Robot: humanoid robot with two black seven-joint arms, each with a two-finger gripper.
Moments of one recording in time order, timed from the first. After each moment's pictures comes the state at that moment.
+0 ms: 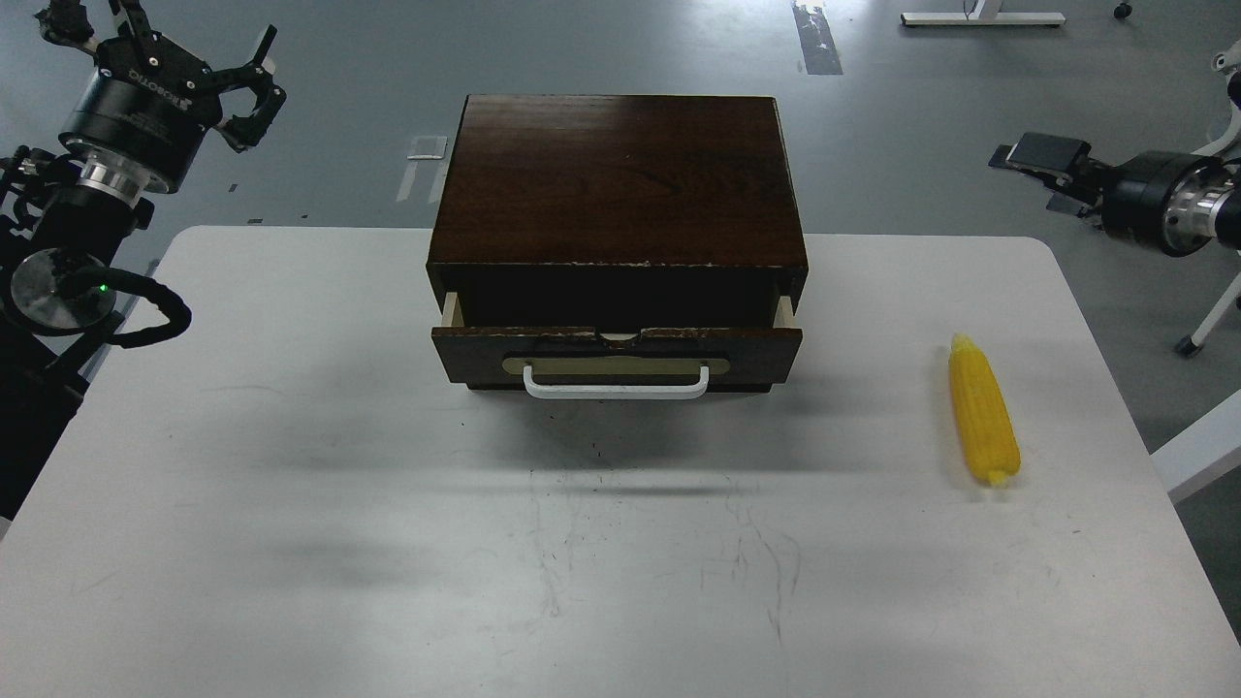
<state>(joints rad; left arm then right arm) -0.84 0.60 -0.68 -0.82 -0.23 -0.49 -0.41 1.19 -0.75 -0.07 0.73 -0.81 0.34 0.25</state>
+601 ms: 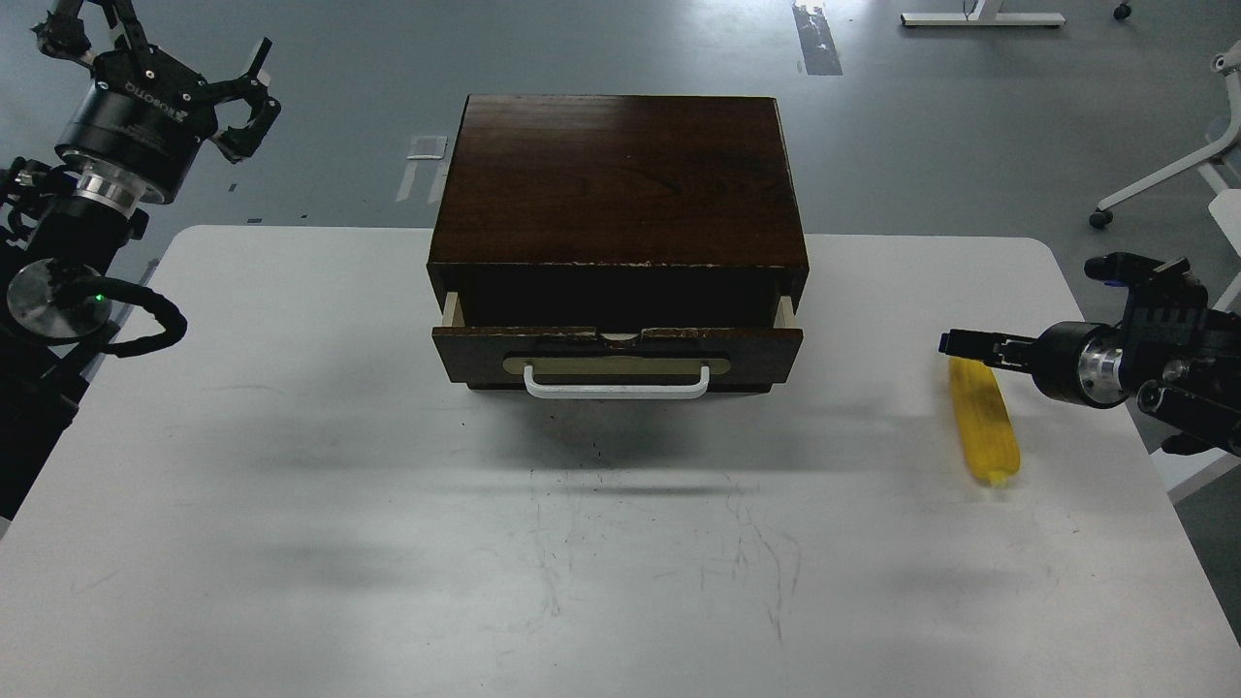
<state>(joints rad) -0.82 0.61 -0.68 -0.82 -0.22 -0.49 -0.41 1.09 -0.62 -0.41 0.74 -0.87 0.16 0.24</state>
